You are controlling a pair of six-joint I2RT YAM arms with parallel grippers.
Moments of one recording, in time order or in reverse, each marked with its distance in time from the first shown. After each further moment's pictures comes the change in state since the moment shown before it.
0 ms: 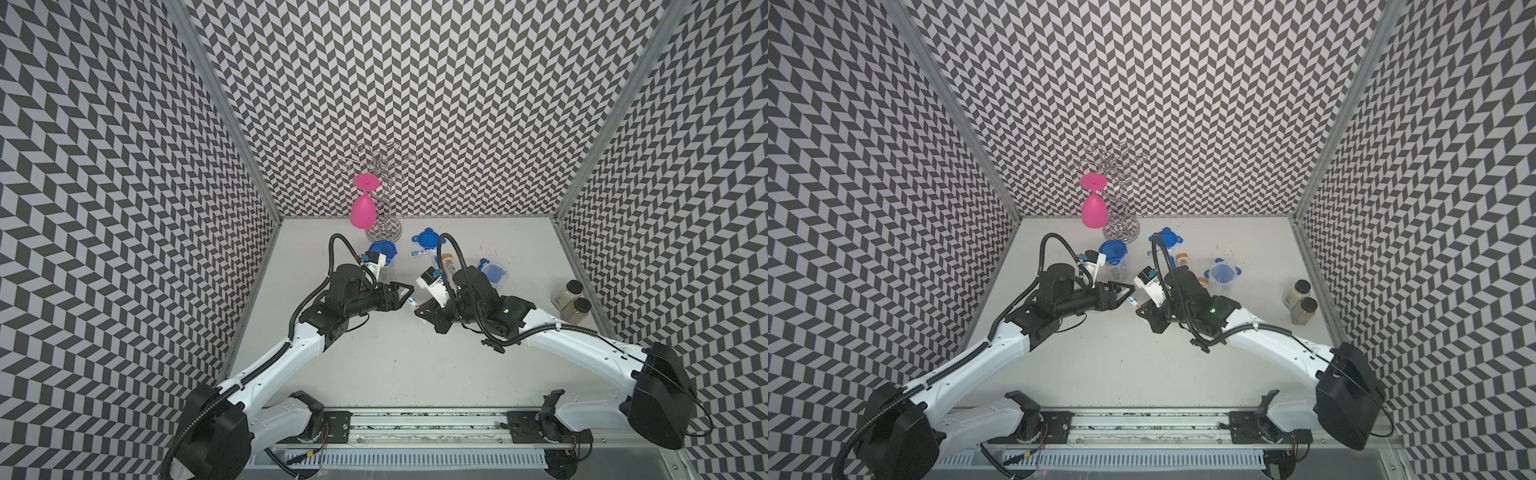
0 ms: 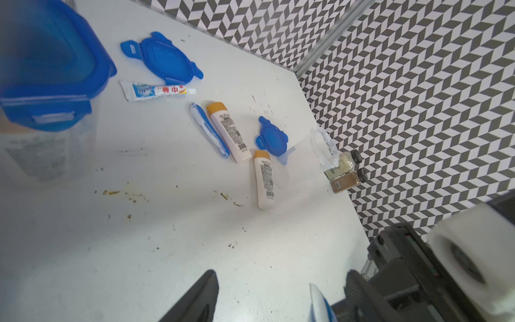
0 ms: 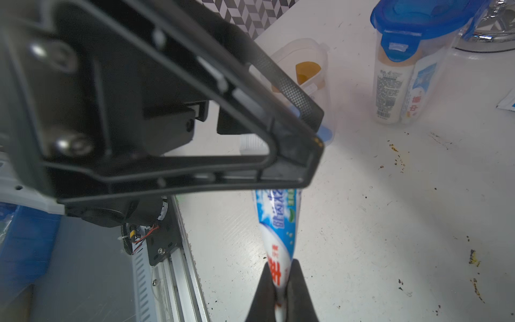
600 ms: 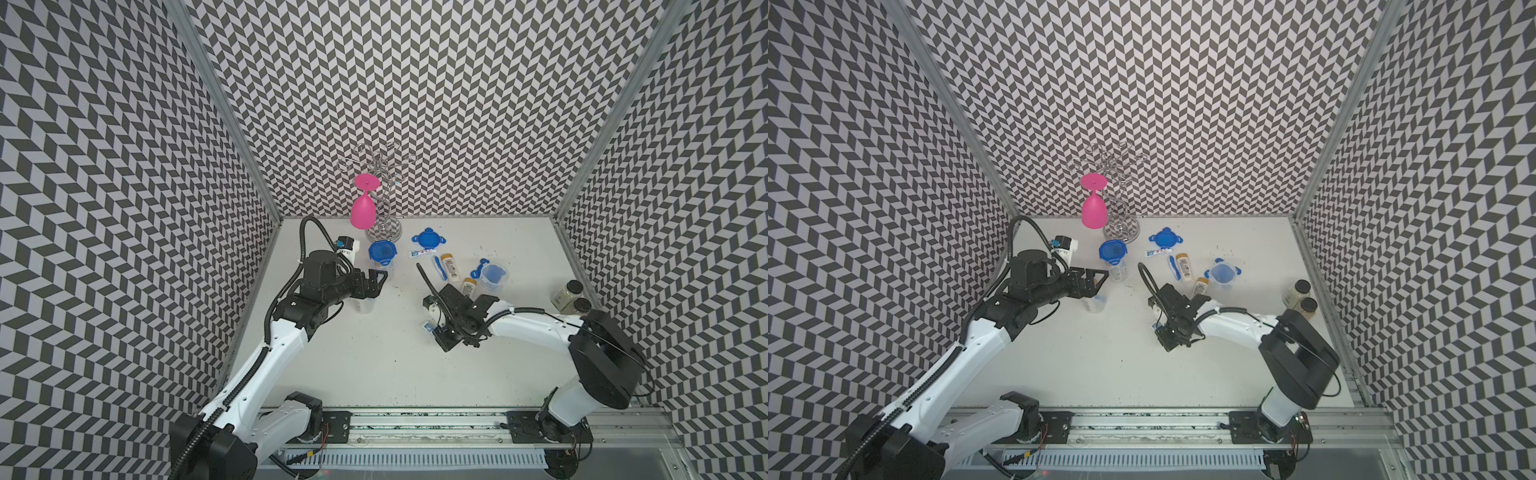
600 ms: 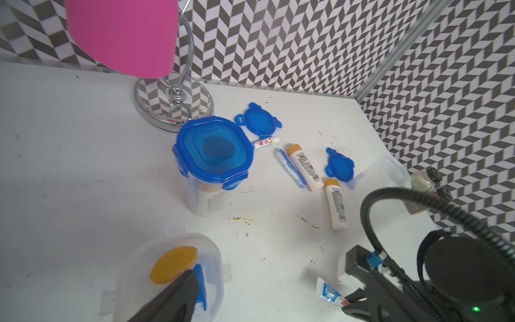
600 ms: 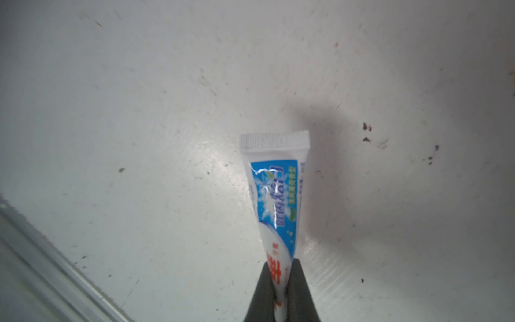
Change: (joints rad) left arm 0.202 -0.089 0.135 -0.305 -0.076 0.306; right arm -0.001 0.220 0.011 -0.332 0.201 0.015
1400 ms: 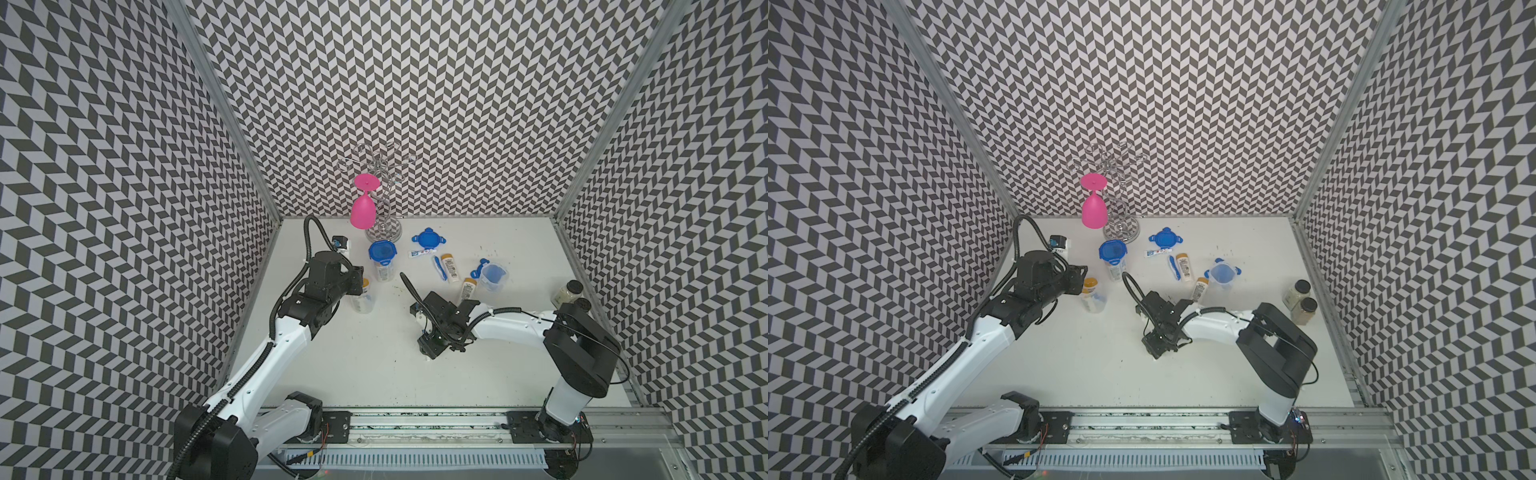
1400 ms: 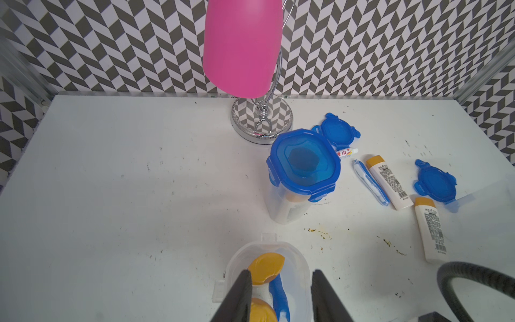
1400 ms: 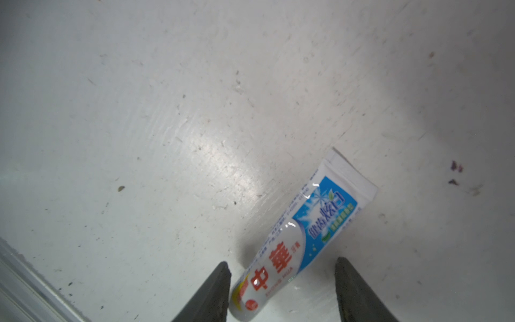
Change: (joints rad) left arm -0.022 0.037 0.008 -0.009 -0.409 0.120; right arm 0.086 0.184 0.060 -0.001 0.043 0.024
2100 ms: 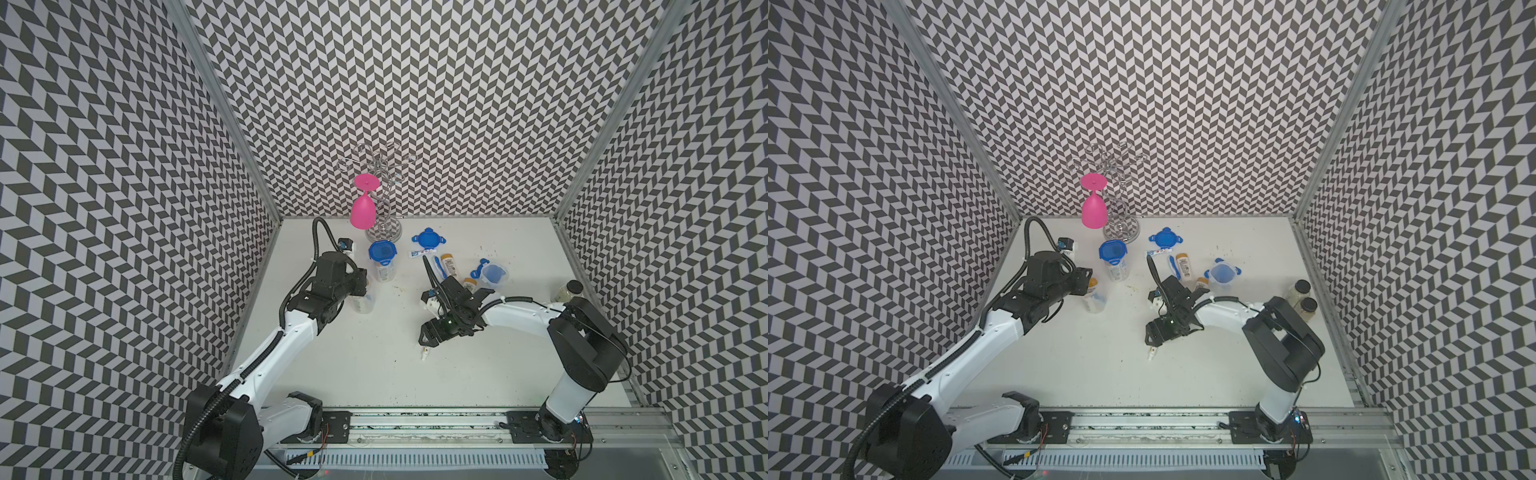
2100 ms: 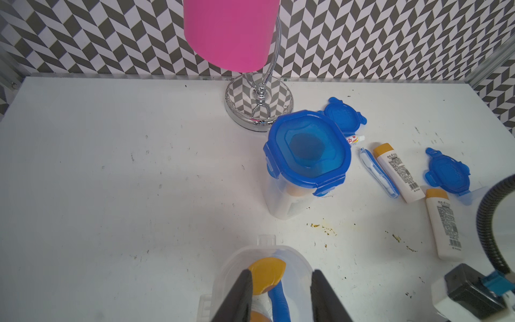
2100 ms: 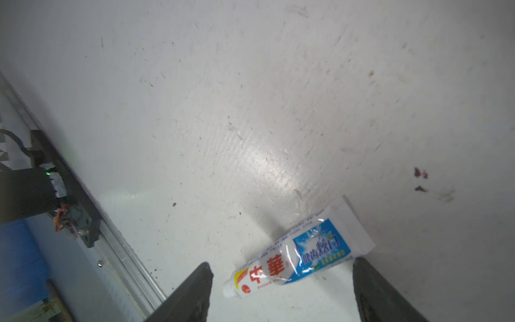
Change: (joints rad) left arm 0.000 0.070 -0.034 0.063 0.016 0.003; right arm -0.151 -0.006 -0.006 0.065 -0.246 0.045
